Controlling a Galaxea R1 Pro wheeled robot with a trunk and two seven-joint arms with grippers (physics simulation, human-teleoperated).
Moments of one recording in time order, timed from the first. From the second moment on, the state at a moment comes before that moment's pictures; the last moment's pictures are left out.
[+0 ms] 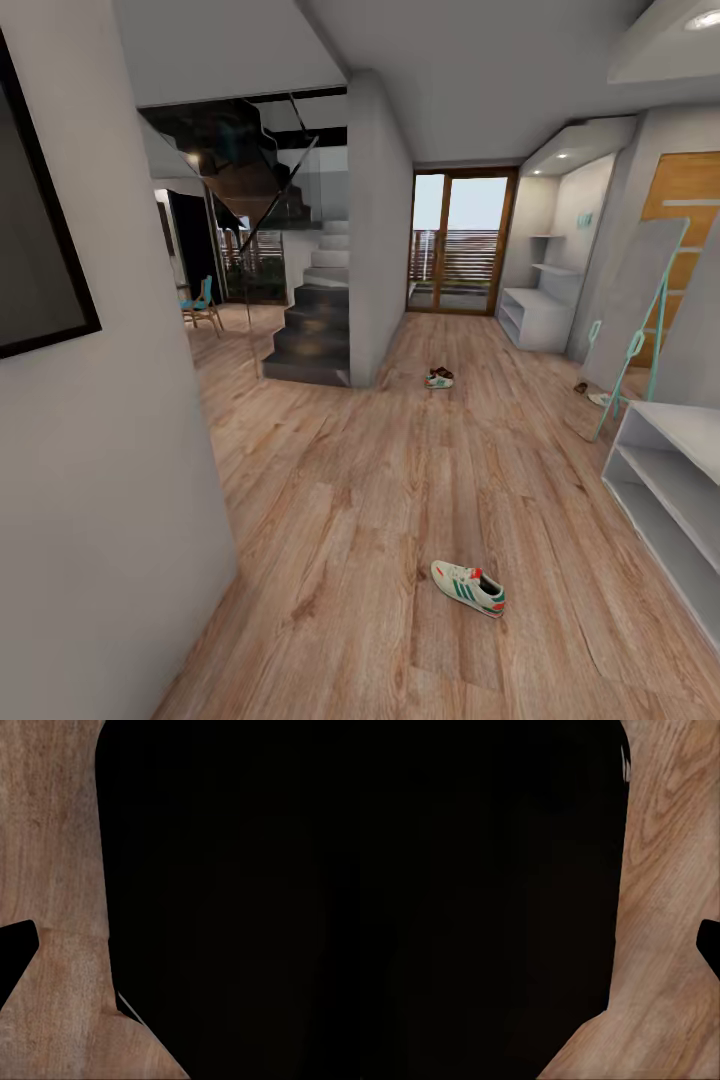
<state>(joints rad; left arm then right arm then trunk) 0.00 0.00 0.00 0.00 0.00 0.00 0.00 0.00 0.00 0.00 0.00 0.00 0.00 0.00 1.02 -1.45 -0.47</state>
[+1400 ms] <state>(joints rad) 0.00 0.01 0.00 -0.01 0.00 0.00 0.00 -0.01 0.03 0.00 -0.06 0.00 -0.04 0.00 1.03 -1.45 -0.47</state>
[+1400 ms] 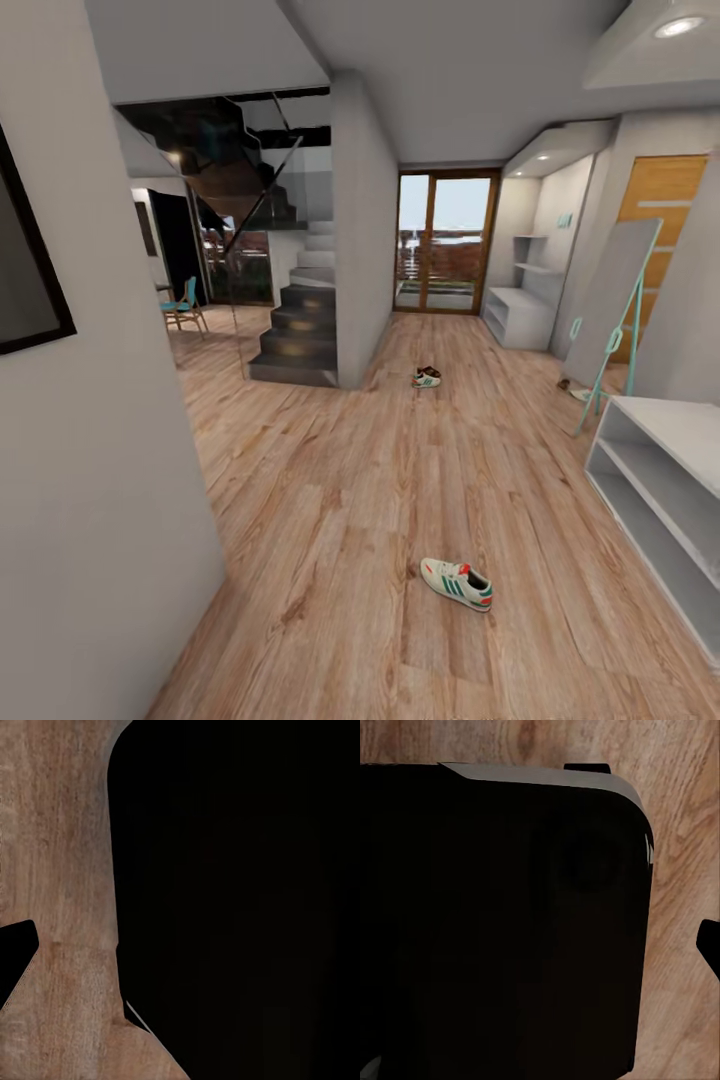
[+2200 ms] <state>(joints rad) -0.01 0.01 0.00 -0.07 0.00 0.00 0.00 -0.01 0.01 0.00 -0.19 0.00 -0.04 0.00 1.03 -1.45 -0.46</state>
